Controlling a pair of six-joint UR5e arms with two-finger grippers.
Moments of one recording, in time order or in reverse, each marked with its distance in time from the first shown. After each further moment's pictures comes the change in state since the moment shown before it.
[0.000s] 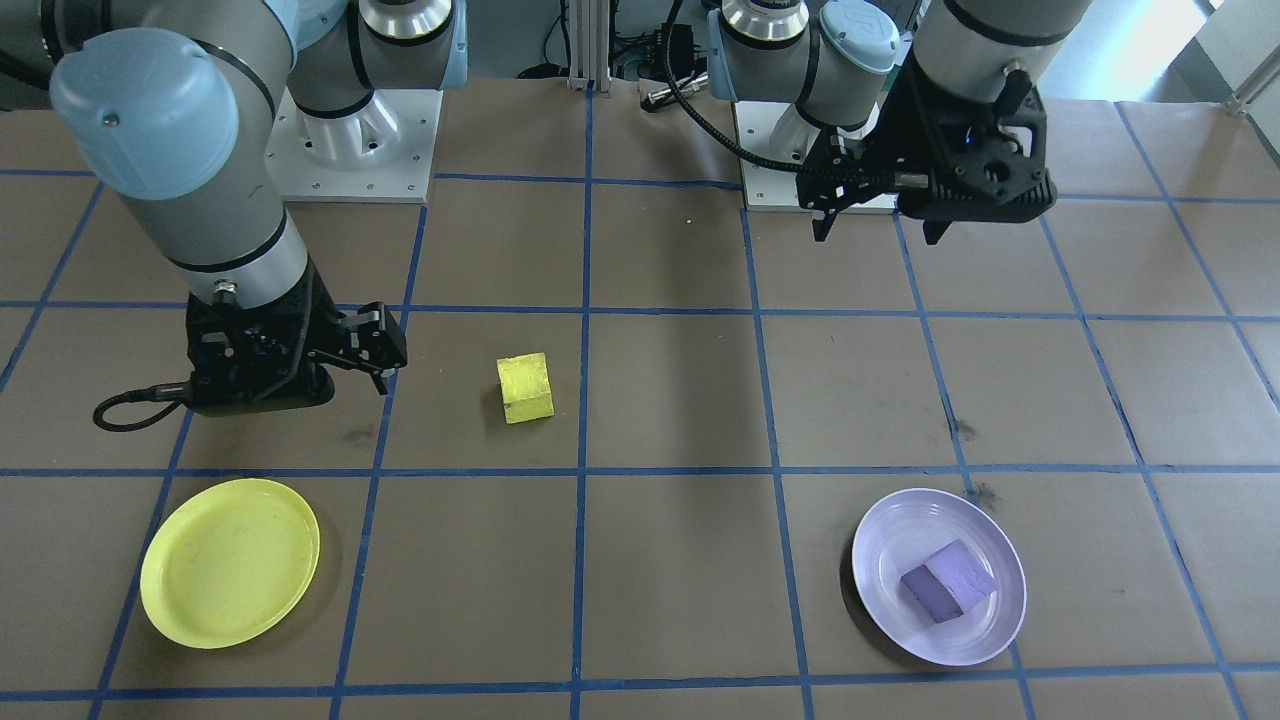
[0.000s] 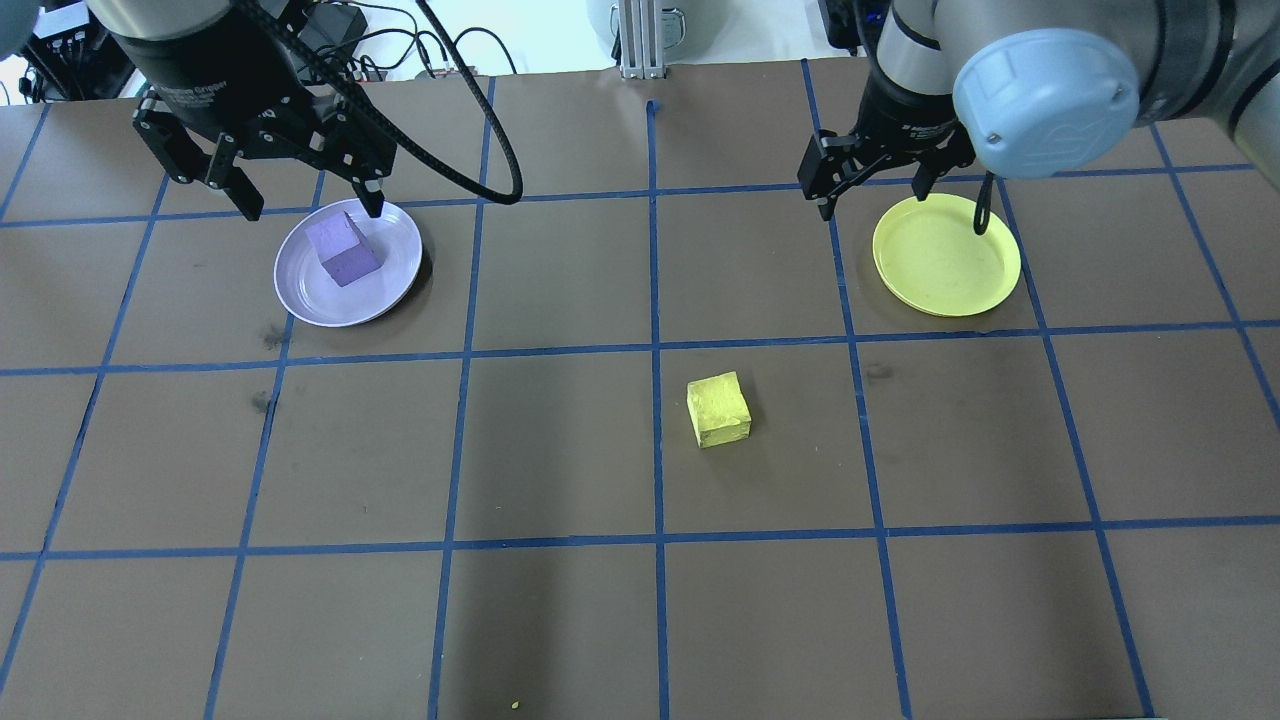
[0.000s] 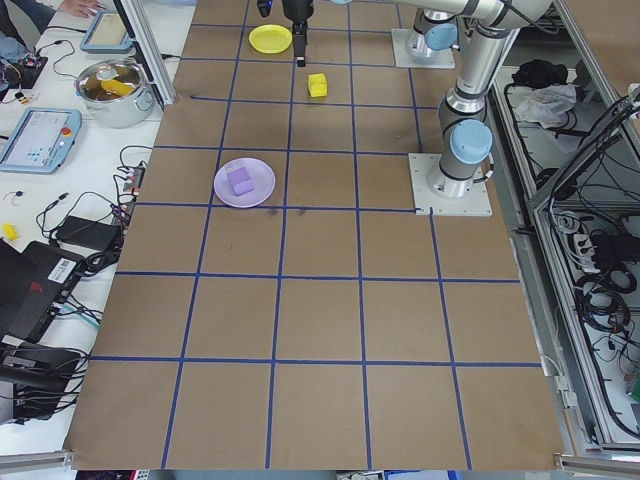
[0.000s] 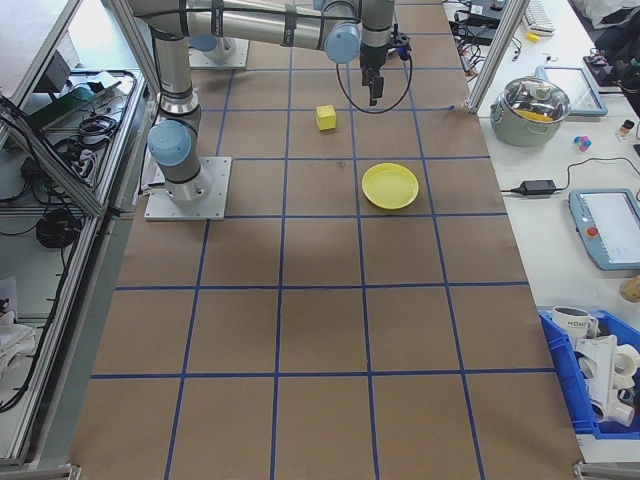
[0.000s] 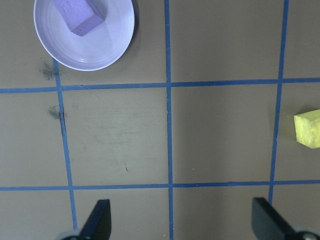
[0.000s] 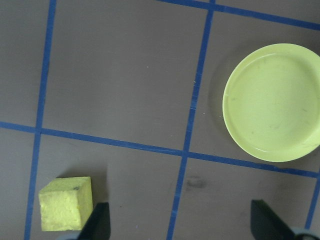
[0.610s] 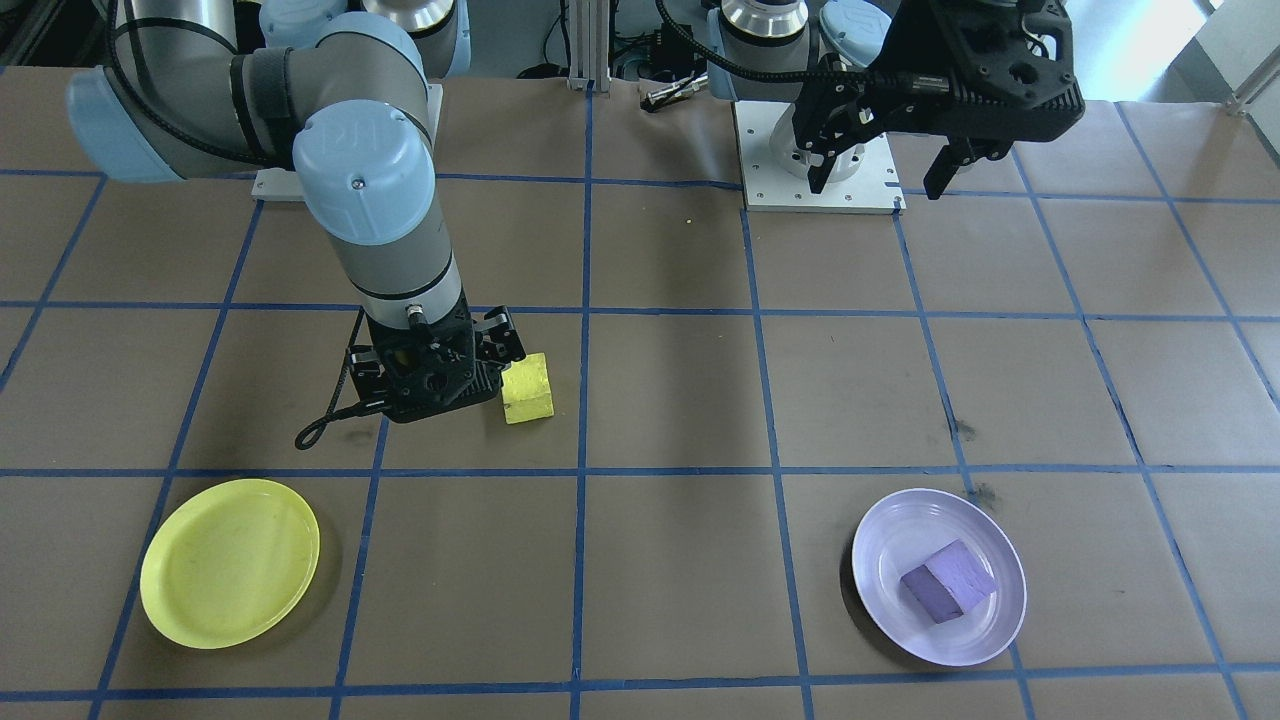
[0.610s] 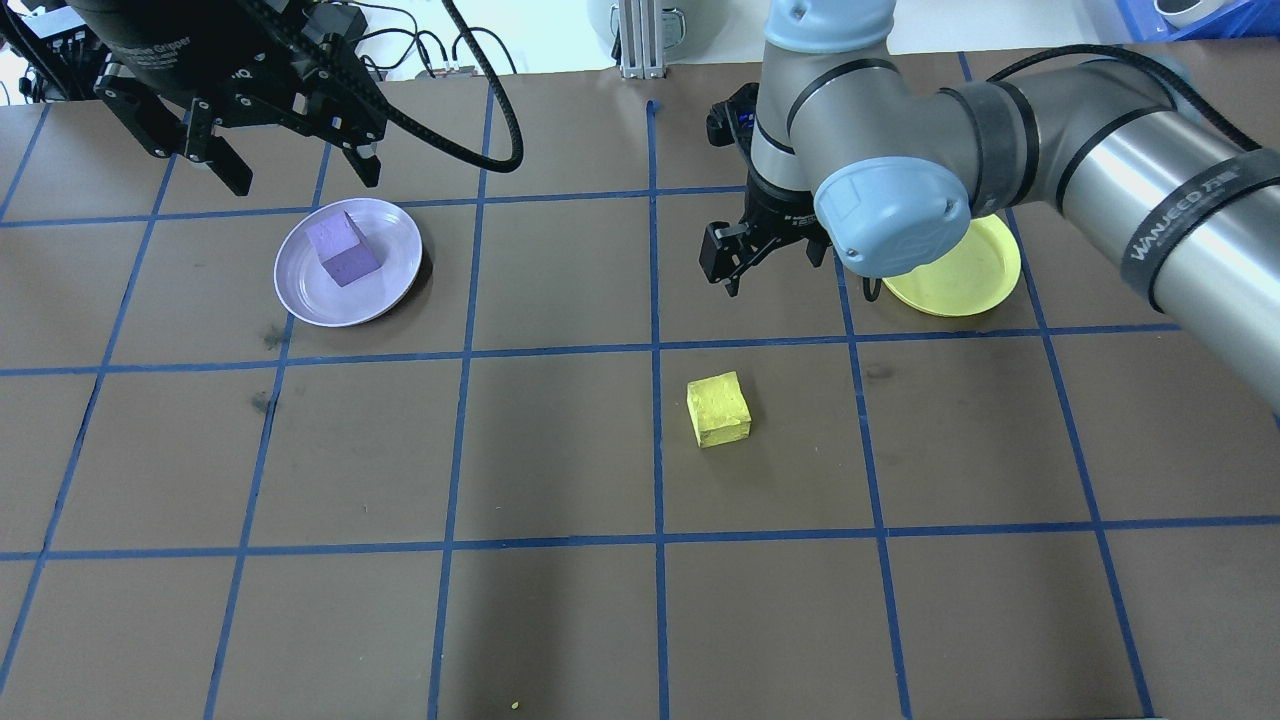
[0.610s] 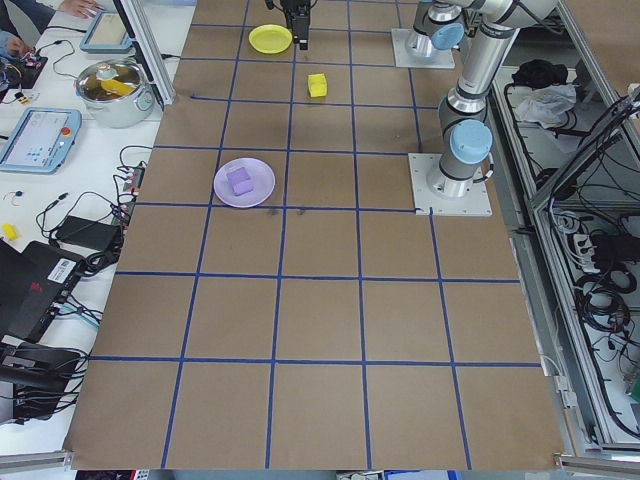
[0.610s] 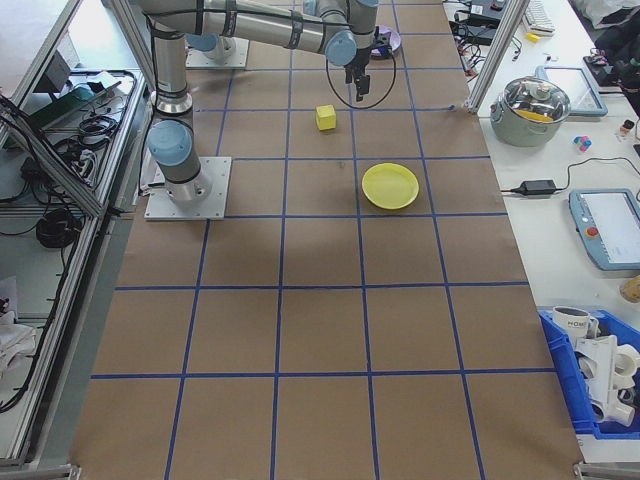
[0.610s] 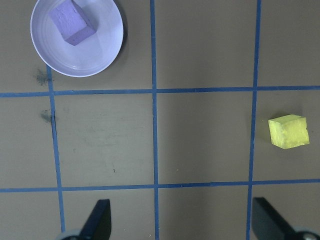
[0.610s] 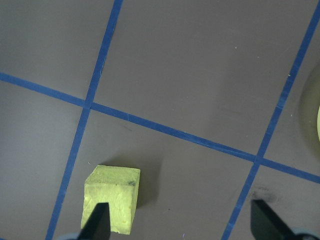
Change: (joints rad) left arm -0.009 0.036 0.051 -0.030 -0.044 -0.020; right arm 0.147 0.052 0.095 -0.110 0.015 -0.003
